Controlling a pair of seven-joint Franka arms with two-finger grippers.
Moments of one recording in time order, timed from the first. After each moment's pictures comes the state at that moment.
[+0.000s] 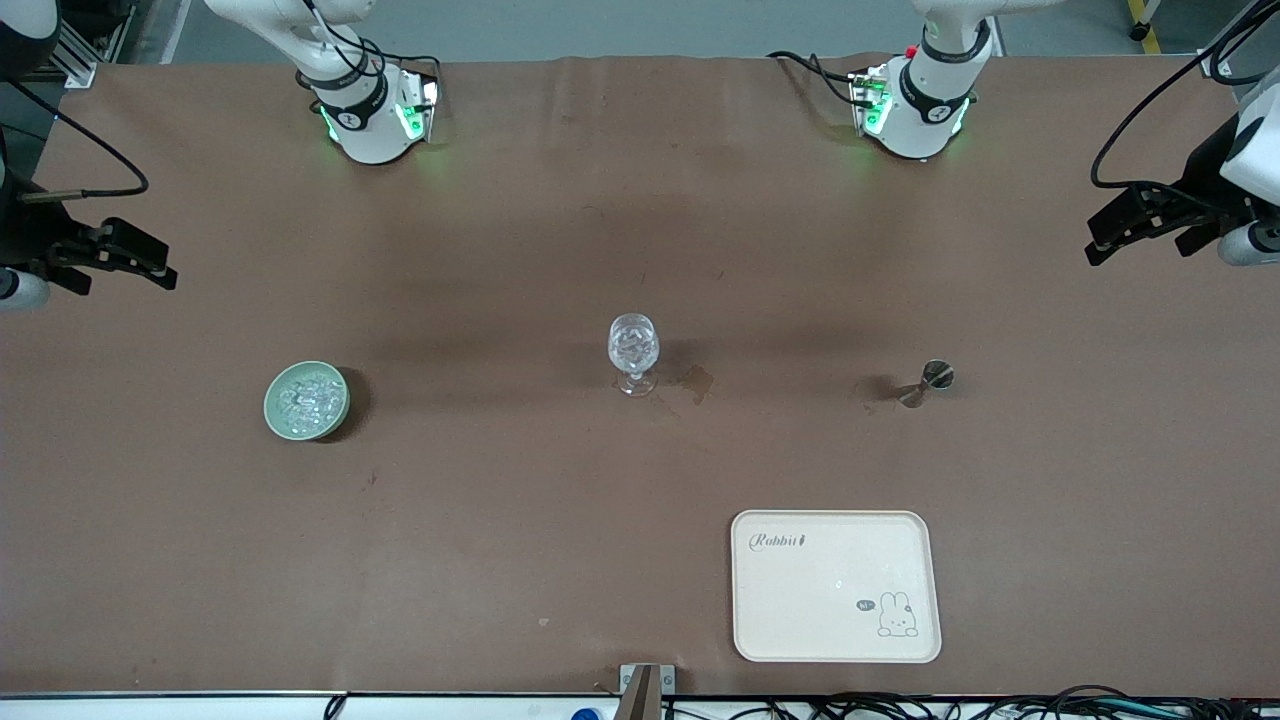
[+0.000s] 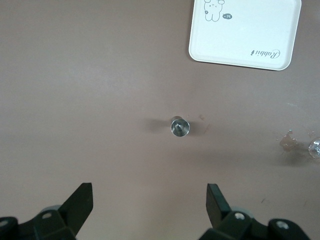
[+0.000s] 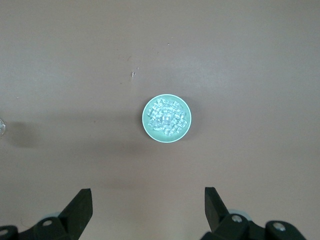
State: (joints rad) left arm 0.09 -0.08 -0.16 -1.65 0.00 1.62 -0.15; right arm -0.03 0.00 0.00 -1.60 0.02 1.59 -0.07
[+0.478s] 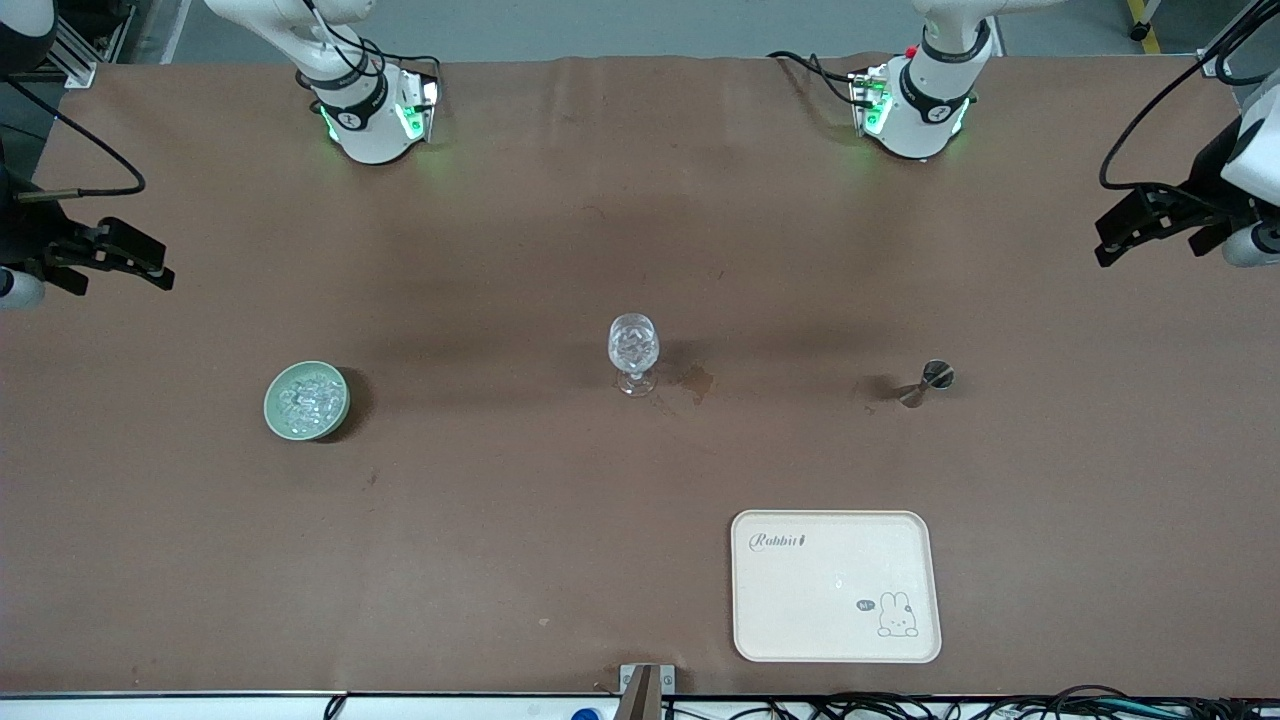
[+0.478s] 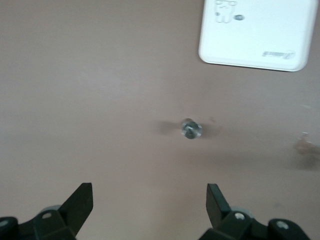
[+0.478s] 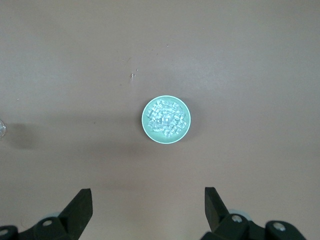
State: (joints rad) left arm 0.09 -0.07 -0.16 -1.64 0.07 1.62 -0.15; right arm -0.03 0.00 0.00 -1.60 0.02 1.59 -0.07
